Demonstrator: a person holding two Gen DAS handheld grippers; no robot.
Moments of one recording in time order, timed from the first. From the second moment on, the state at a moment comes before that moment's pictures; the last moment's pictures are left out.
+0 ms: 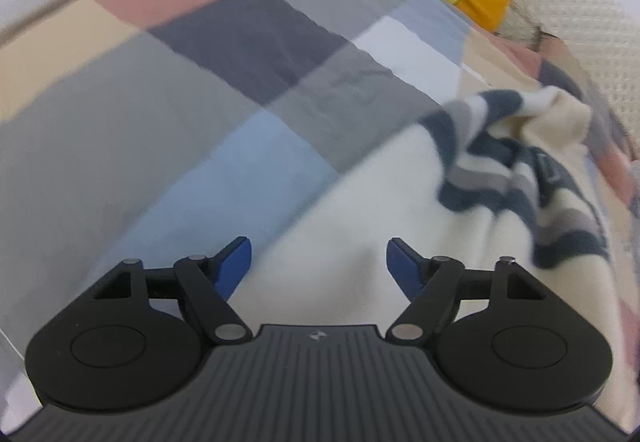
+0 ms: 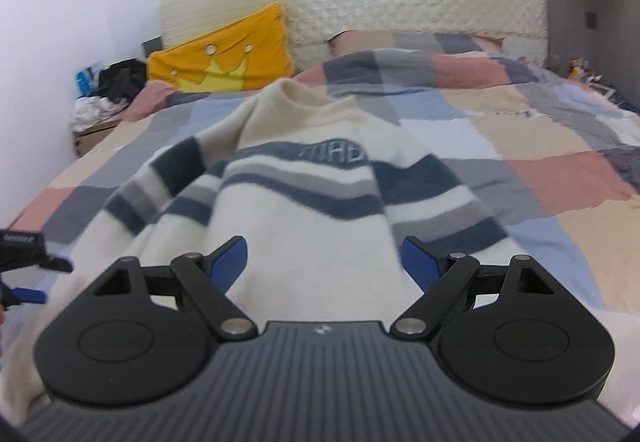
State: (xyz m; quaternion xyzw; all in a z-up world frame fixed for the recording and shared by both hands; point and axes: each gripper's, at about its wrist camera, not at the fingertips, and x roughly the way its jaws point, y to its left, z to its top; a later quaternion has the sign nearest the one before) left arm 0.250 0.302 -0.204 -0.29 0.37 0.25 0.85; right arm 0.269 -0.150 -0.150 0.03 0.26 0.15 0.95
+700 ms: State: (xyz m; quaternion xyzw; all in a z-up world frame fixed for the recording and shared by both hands) left arm 0.272 0.336 -0.215 -0.35 0.37 0.19 0.84; right arm 0.278 -0.126 -0.154 -0.07 0.19 0.09 0.98
